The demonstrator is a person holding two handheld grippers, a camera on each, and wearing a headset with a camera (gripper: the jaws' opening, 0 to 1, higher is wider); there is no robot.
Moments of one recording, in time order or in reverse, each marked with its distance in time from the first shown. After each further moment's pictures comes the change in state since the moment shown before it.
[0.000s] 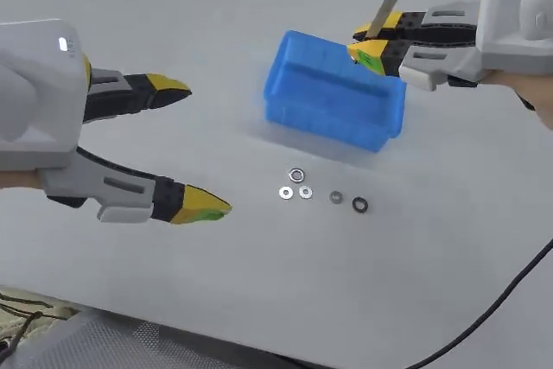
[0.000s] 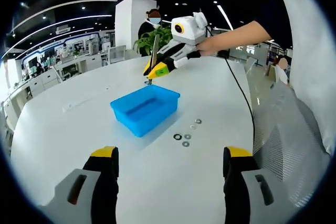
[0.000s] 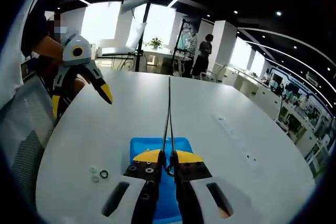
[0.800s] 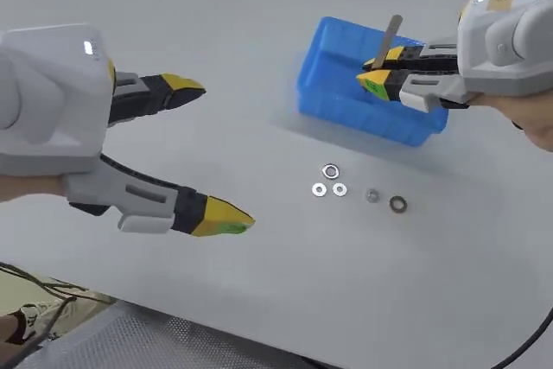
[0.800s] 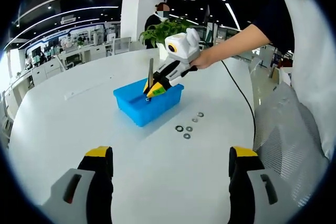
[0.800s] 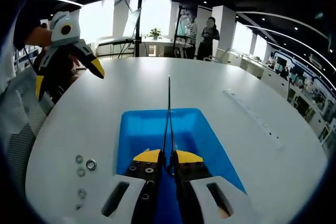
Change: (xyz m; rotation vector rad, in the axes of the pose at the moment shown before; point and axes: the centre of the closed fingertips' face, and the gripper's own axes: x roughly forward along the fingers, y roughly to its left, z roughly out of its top) left arm 0.000 0.005 -0.014 -0.060 0.050 0.016; right arm 0.049 0.005 -0.063 0.095 0.071 0.050
